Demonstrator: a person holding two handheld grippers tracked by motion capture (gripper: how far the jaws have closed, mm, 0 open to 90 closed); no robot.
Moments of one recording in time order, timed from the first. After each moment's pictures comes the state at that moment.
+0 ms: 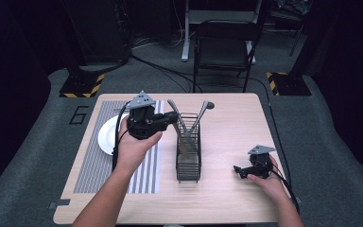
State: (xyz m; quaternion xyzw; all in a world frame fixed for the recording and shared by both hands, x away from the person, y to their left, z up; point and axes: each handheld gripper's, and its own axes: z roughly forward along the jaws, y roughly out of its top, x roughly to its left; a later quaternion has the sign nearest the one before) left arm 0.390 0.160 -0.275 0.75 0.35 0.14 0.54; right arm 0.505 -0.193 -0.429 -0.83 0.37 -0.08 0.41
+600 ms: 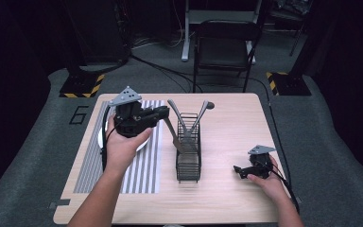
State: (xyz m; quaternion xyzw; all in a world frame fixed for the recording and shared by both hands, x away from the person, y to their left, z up) left arm 0.378 0.183 -0.254 0.73 0.36 0.15 0.56; right arm 0.505 -0.193 -0.429 -0.83 0.37 -0.08 0.41
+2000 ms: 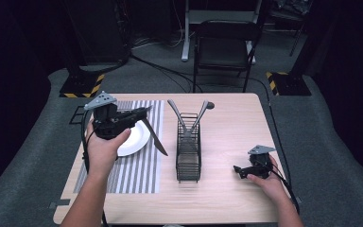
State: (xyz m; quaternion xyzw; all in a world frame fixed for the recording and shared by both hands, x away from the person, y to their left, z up) left arm 0.384 0.235 -0.278 0.70 0.42 0.16 0.55; right arm 0.505 -0.193 -0.429 -0.83 0.37 -0.08 0.41
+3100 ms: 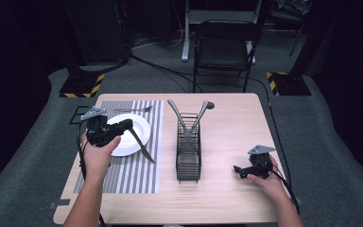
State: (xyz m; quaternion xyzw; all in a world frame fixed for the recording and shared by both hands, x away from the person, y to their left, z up) left arm 0.405 0.278 -0.344 0.68 0.50 0.15 0.51; right arm 0.505 -0.193 -0.429 -0.83 0.37 -0.08 0.41
